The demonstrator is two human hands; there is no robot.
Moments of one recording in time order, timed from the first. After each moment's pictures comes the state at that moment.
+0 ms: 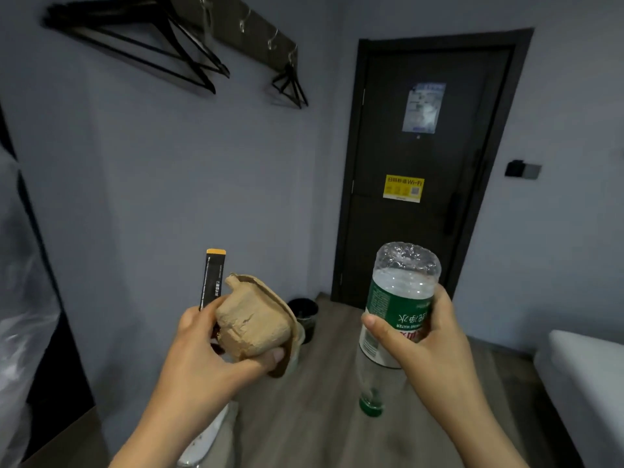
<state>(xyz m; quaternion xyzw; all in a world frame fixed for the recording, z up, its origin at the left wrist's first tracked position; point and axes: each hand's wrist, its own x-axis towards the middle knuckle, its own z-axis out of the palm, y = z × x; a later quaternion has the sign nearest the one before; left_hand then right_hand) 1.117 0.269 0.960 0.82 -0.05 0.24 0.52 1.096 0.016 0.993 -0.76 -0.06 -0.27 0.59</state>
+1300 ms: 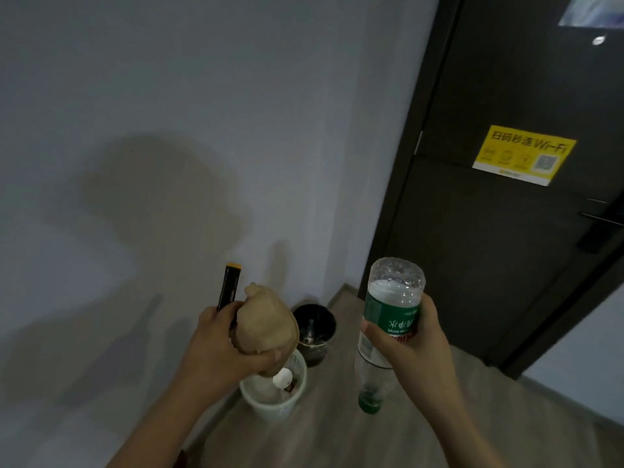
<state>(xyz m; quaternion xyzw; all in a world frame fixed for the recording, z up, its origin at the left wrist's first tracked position) 1.847 0.187 0.828 0.89 0.06 0.09 0.44 1.855 -0.085 0.868 -0.80 -0.03 -0.11 0.59</state>
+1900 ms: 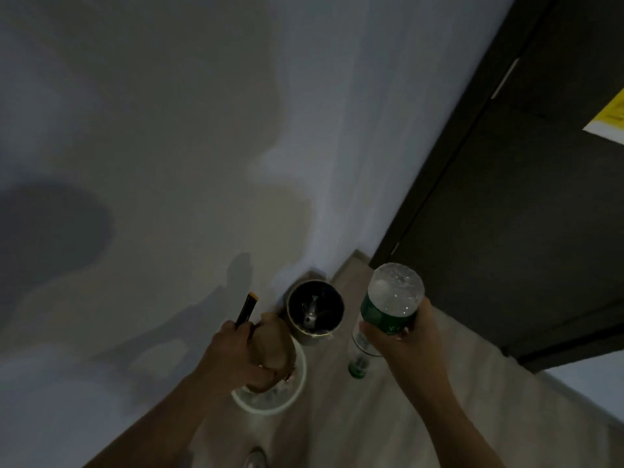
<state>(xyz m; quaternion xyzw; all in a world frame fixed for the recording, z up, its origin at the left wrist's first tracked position) 2.115 0.219 0.673 0.94 0.06 -0.21 0.27 2.133 -0.045 0.761 -0.82 0.04 -0.01 0.57</state>
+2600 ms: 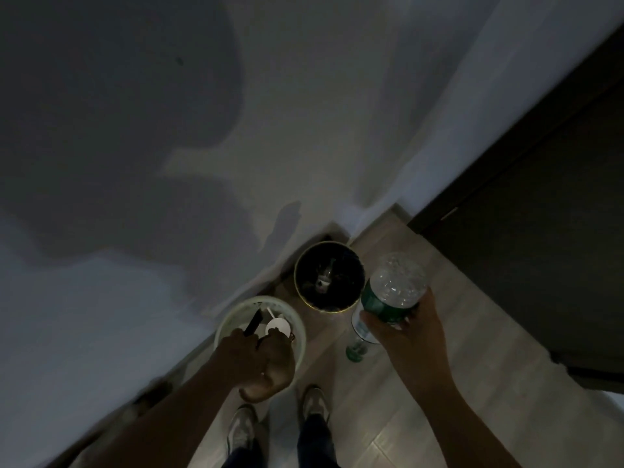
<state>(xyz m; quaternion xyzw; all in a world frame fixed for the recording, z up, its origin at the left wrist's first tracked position) 2.238 0.174 0.493 0.89 0.09 -0.42 0.14 2.323 -0.061 0.589 -0.81 0.06 0.14 0.57</state>
